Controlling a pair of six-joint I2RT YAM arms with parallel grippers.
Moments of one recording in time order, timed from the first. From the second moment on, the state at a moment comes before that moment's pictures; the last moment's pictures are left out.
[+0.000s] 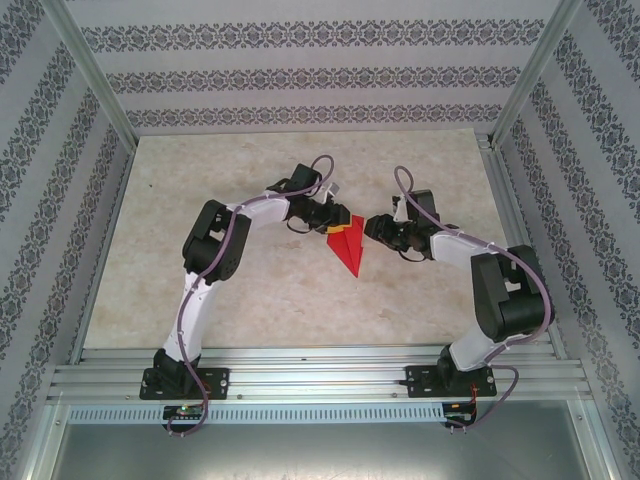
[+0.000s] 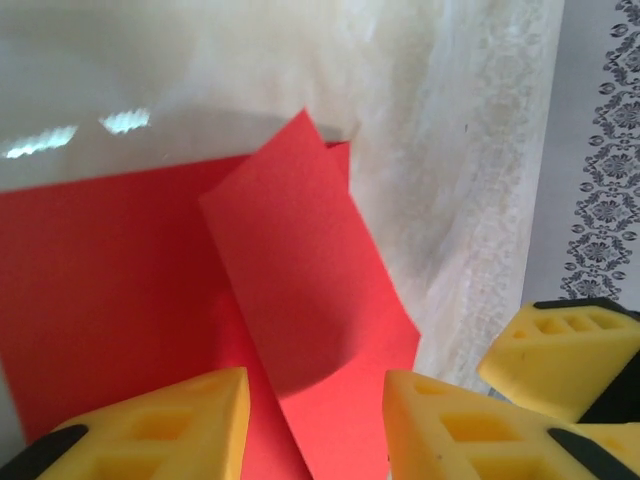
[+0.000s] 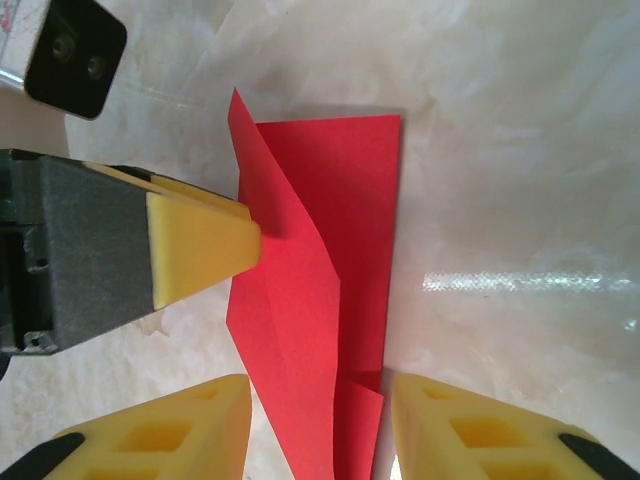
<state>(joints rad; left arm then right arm) -0.51 2.37 1.73 -0.29 0.80 -0.69 0.21 1.61 0.80 -0.04 -0.47 0.58</state>
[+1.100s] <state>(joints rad) -0.52 1.94 1.67 0.04 0.91 -0.72 0.21 1.32 0.63 0.46 -0.80 0.85</state>
